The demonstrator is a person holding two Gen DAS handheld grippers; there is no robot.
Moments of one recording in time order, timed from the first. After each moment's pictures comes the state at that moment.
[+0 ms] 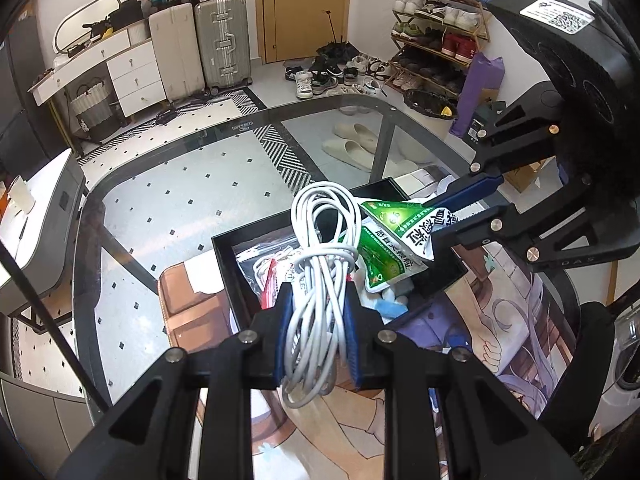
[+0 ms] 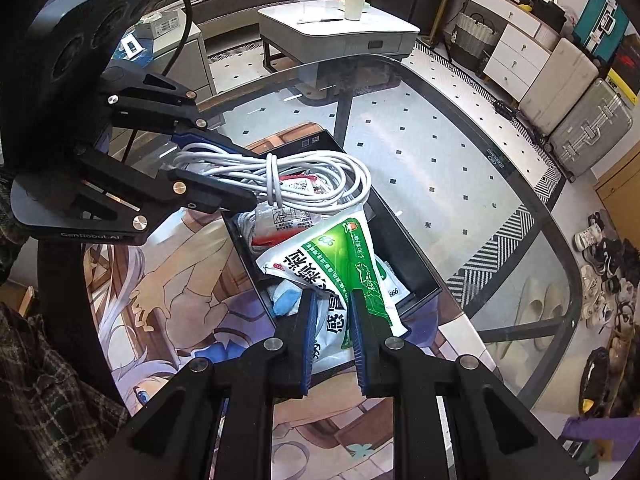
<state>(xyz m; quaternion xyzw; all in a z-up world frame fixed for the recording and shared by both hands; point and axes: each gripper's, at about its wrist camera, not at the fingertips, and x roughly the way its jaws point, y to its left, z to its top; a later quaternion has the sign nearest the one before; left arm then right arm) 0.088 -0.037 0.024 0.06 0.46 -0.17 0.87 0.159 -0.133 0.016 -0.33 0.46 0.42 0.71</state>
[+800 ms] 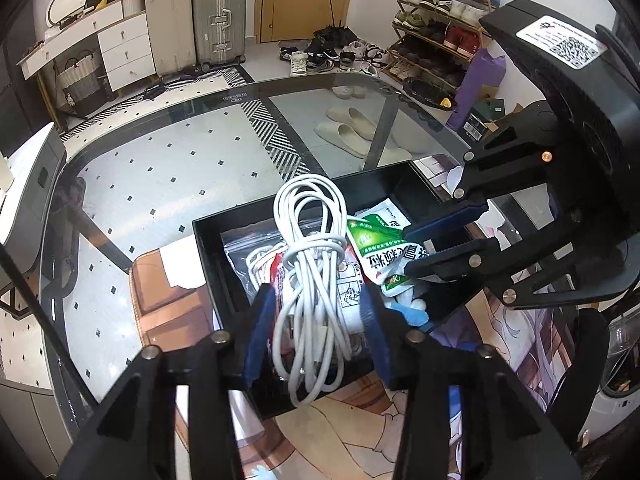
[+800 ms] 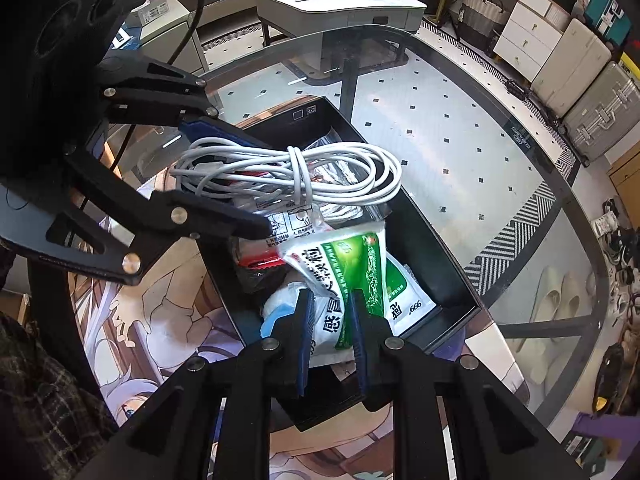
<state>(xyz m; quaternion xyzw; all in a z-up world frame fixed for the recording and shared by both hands) 0.114 -0.033 -0.008 0.03 0.49 -0.18 0.85 0.186 -0.112 -0.026 -0.32 0.49 0.42 0.69</state>
